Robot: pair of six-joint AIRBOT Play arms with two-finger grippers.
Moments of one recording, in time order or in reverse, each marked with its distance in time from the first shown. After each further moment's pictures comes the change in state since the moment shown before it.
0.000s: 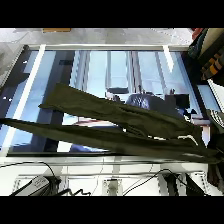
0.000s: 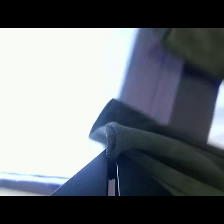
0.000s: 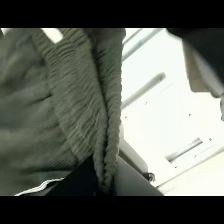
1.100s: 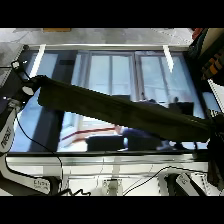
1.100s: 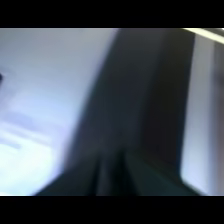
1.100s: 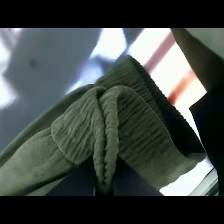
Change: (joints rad) left arm -0.732 -0.517 0.235 0.022 1.159 -0.446; right arm 0.000 -0.333 -0.126 0.355 -0.869 0.180
